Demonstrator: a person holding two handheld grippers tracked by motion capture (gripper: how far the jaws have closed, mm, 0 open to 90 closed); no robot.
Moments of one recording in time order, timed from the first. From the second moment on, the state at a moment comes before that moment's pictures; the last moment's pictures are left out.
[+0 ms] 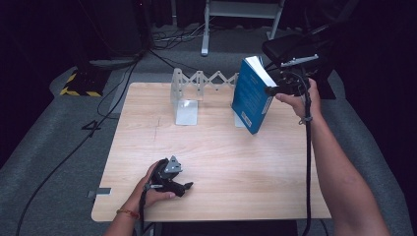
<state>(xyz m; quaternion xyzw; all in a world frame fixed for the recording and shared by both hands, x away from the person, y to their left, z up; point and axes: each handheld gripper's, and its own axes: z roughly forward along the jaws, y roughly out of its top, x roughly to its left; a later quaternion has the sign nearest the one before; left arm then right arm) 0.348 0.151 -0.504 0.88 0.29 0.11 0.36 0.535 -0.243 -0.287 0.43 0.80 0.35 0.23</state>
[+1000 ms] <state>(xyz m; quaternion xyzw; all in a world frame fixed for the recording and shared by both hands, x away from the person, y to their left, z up) 0.349 0.150 -0.504 0.88 0.29 0.11 0.36 0.489 -0.266 -0.330 0.35 0.84 0.34 0.25</state>
